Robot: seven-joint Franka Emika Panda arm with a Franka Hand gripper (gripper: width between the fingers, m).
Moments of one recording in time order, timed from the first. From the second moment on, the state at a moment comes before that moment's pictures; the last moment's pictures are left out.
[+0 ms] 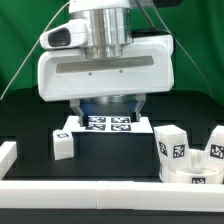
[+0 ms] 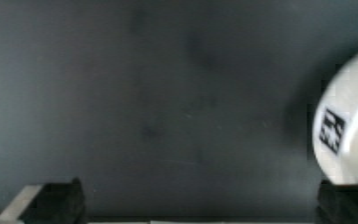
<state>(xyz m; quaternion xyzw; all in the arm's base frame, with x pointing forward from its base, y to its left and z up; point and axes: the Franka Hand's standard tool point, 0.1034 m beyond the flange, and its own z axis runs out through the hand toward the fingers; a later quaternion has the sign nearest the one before) 0.578 -0.046 0.082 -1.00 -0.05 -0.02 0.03</state>
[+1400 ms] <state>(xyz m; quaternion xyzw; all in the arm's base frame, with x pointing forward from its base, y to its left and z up) 0.536 -0.127 0.044 -1.00 -0.08 -0.02 -0.01</state>
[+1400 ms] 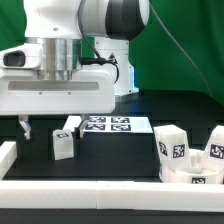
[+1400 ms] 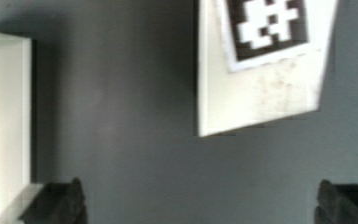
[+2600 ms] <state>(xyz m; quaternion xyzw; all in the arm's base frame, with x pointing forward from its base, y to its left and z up) 0.514 -0.111 0.029 -0.93 -0.01 0.37 0.01</state>
